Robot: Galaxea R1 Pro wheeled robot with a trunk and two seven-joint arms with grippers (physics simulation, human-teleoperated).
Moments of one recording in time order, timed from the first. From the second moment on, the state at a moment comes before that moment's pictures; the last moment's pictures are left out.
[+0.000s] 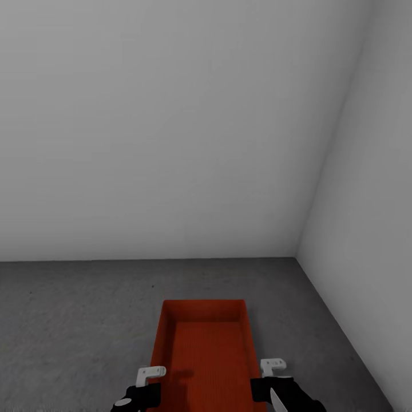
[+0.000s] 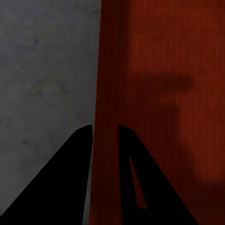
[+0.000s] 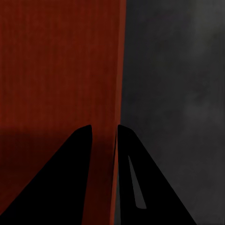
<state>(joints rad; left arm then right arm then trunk) -0.44 -0.10 0.16 -0.26 -0.09 -0.02 0.00 -0.48 0.07 -0.02 -0.34 0.05 0.29 0.03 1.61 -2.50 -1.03</state>
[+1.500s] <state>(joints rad) -0.44 -0.09 0.15 -0.25 -0.08 -0.03 -0.02 -0.48 0.05 0.01 -0.34 0.05 0.29 0.08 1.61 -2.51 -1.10</state>
